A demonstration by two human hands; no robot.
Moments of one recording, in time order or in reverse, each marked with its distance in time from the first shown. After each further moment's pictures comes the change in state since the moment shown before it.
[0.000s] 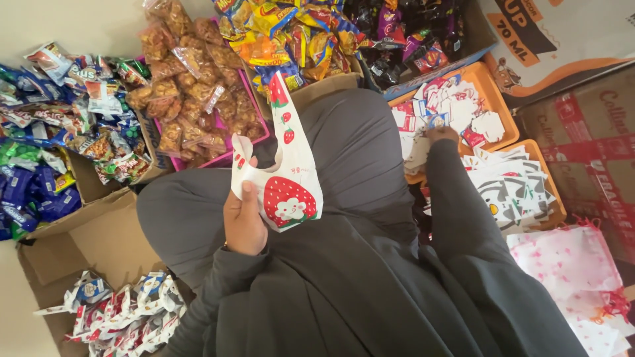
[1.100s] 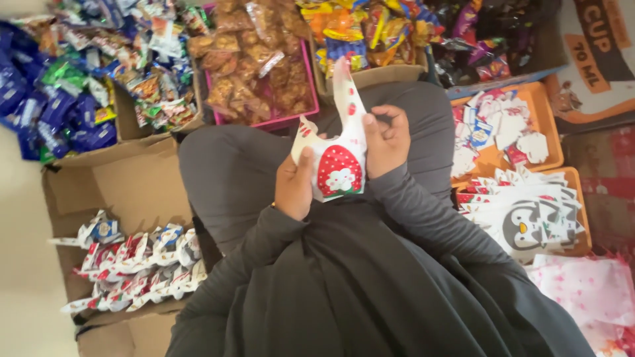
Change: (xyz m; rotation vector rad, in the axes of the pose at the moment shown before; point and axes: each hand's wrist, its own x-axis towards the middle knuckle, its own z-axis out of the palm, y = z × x) left_hand 0.003 0.003 -0.021 -0.025 0.057 -0.084; right_hand -0.411 -0.250 -0.051 1.198 -0.212 -0.766
